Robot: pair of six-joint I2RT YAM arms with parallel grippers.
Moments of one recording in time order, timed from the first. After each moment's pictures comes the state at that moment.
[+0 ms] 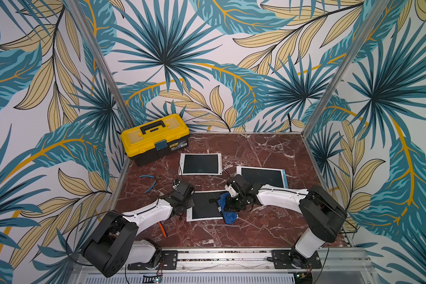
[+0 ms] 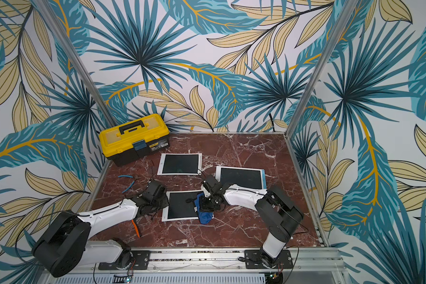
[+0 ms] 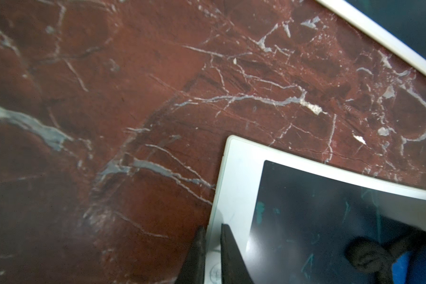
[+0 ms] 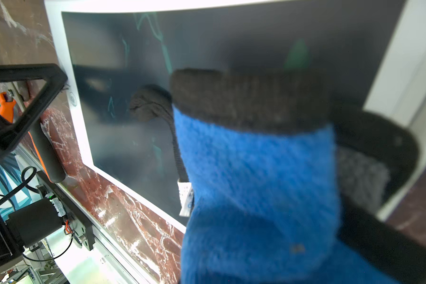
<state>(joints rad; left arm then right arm) -0.52 1.34 0.52 -0.27 -0.14 -0.88 0.76 1.69 0.91 -0.37 -0.35 0.68</state>
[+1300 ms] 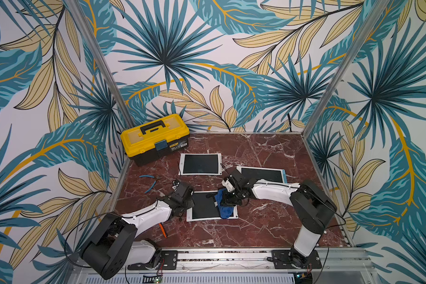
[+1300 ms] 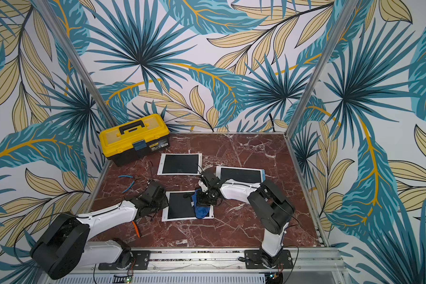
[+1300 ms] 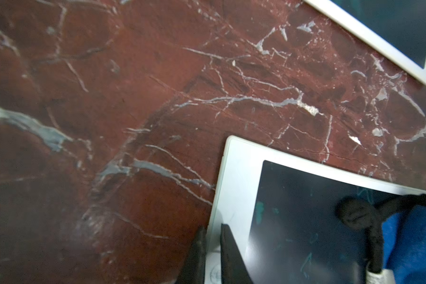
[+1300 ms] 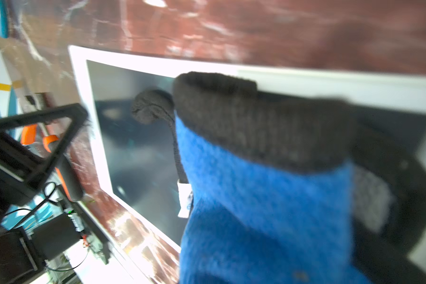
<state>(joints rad) -0.52 1.32 0.49 -0.24 -0.14 -0.88 0.71 1.77 0.99 -0.35 -0.38 0.67</state>
